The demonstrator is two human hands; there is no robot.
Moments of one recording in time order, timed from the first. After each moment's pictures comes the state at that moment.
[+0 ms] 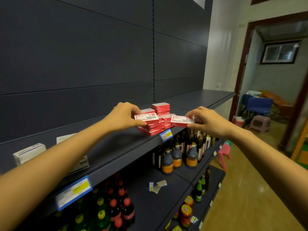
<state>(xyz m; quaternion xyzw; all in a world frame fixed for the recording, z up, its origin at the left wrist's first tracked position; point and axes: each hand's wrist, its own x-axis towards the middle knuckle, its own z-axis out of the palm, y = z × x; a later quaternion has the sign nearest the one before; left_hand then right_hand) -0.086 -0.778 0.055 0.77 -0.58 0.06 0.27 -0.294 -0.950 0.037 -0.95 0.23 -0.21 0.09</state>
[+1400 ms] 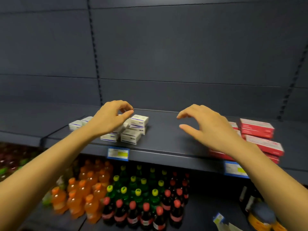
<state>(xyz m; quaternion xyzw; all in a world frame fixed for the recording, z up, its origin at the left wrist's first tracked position) -0.135 -0.680 0.043 0.92 -0.15 0.27 0.23 -0.147 -0.951 0.040 -0.91 -0.28 -0.26 0.12</state>
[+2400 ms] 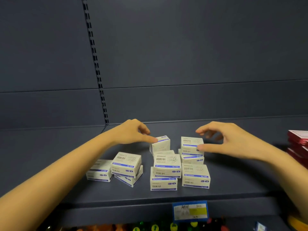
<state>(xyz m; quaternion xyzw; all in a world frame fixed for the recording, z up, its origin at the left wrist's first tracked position) 0.041 -0.550 0.028 0.94 -0.23 -0.02 0.24 -0.041 -0.824 0.023 -0.95 -0.16 -0.10 0.25</state>
